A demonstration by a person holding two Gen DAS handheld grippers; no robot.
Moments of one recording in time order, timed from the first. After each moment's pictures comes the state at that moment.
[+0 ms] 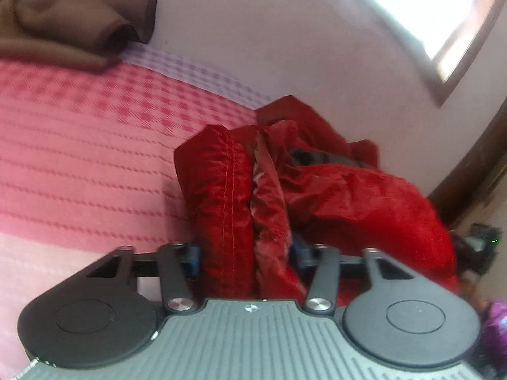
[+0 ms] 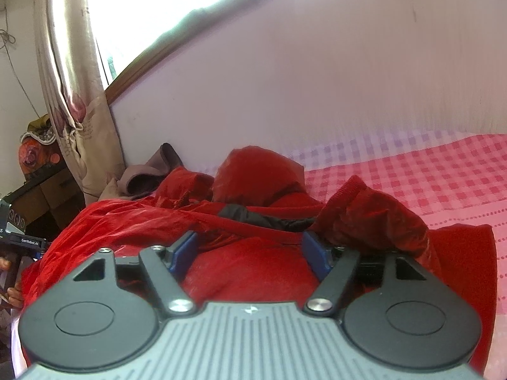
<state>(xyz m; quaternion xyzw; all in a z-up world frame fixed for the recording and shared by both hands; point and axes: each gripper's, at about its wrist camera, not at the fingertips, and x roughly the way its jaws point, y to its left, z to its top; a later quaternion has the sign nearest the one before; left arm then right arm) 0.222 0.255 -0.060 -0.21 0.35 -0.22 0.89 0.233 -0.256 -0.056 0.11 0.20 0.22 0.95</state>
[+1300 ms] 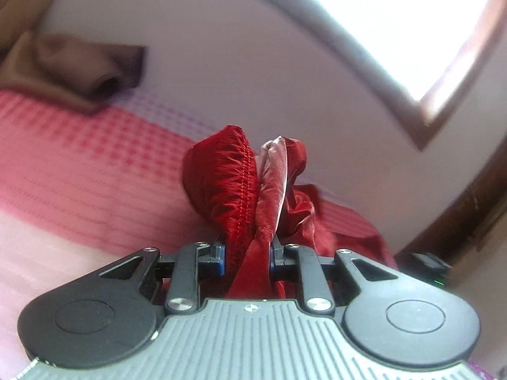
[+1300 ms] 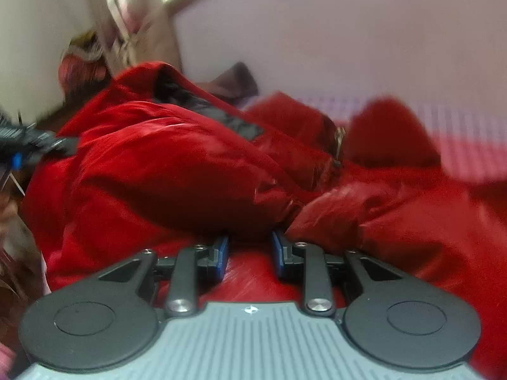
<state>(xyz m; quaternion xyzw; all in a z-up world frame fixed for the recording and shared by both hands) 0.178 0.191 0.048 -0.24 0.31 -0.17 0.90 0.256 -0.146 -0.038 0.04 0.33 0.32 0.89</state>
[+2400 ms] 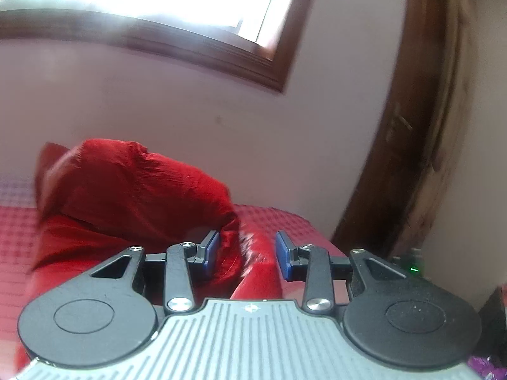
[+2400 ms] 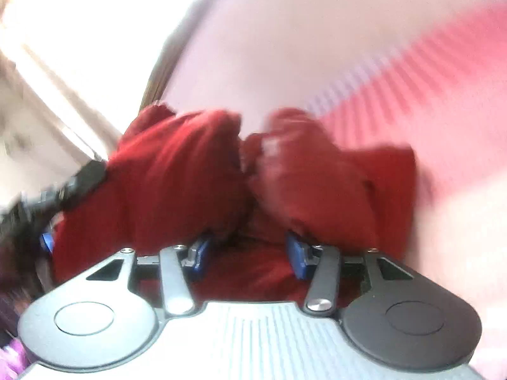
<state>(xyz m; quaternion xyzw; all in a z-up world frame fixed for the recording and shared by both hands) 0.170 -0.128 0.064 -0.08 0.20 -0.31 0.93 0.174 -0.376 -0.079 0.35 0.28 0.30 0.84</state>
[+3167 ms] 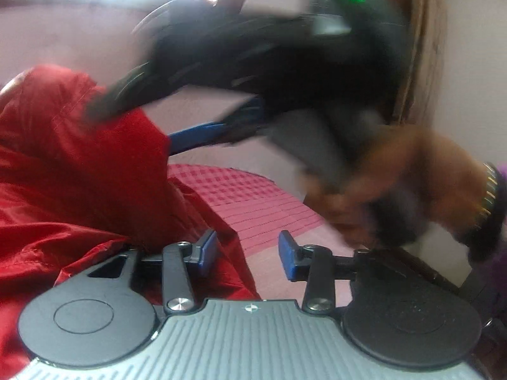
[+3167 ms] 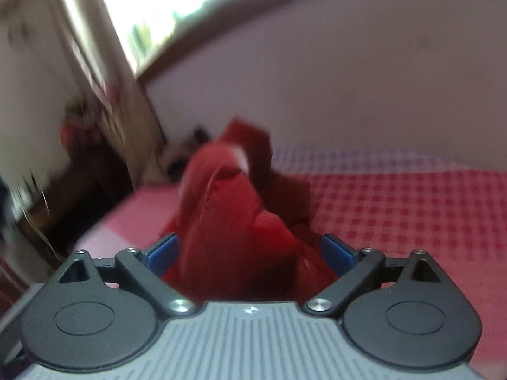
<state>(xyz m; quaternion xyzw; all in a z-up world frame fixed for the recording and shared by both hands) 0.171 -0.197 -0.006 -0.05 0.20 -0.37 0.91 0.231 -0.328 0.058 0.07 0.31 0.32 0.89</state>
